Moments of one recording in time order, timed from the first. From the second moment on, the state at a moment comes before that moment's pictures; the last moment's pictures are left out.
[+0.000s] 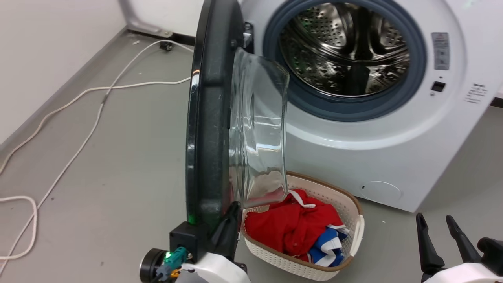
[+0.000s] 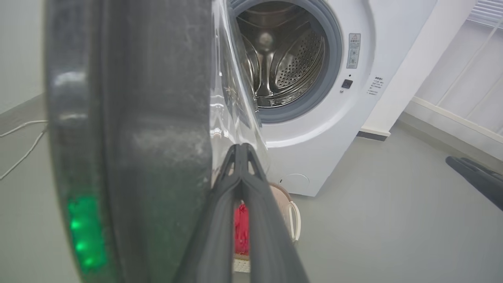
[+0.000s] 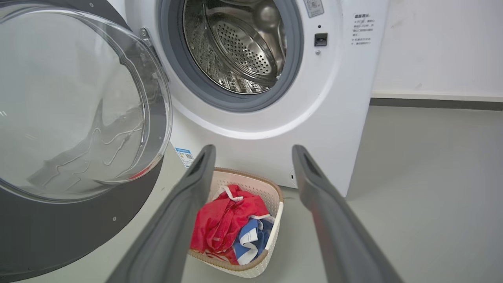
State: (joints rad) left arm -0.09 0.27 -0.66 -0.12 -0.51 0.39 -0.03; right arm 0.15 -0.05 -0.14 -0.01 0.22 0.13 -0.01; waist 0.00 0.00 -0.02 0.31
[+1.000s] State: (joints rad) left arm -0.11 0.49 -0.25 0.03 -0.71 0.36 -0.15; right arm 0.09 -0.05 -0.14 -0.06 0.19 0.13 0.04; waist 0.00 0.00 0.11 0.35
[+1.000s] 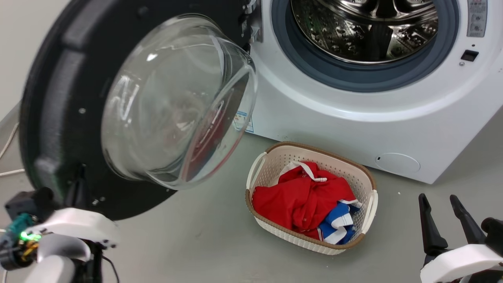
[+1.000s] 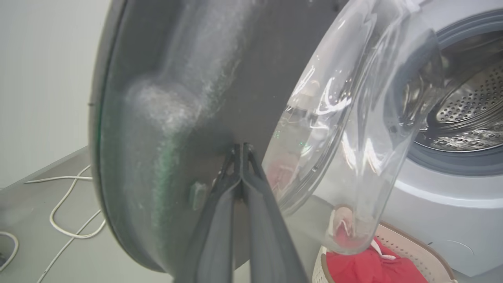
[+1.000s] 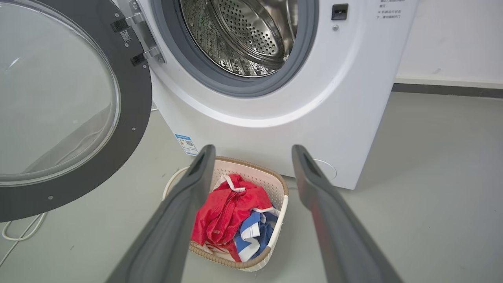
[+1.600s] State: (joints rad) left arm -0.31 0.61 -0.11 0.36 -0.81 0.22 -0.18; right arm 0.05 -0.07 -0.14 -0.07 0.19 0.13 0.05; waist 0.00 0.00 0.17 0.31
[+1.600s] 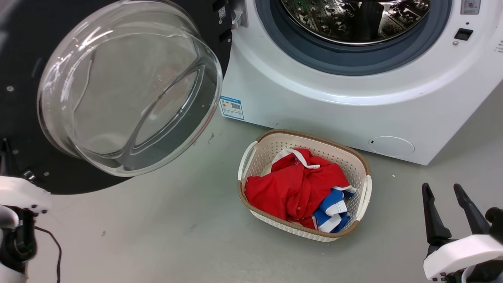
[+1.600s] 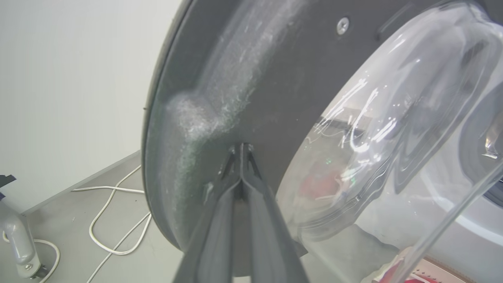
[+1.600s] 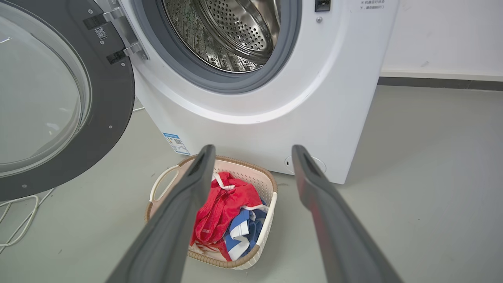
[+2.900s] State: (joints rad) left arm 0.08 0.46 -0.30 -0.01 -0.63 0.38 -0.21; right arm 0.13 -0.05 -0.11 -0.04 0.21 0.13 0.03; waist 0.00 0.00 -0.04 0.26
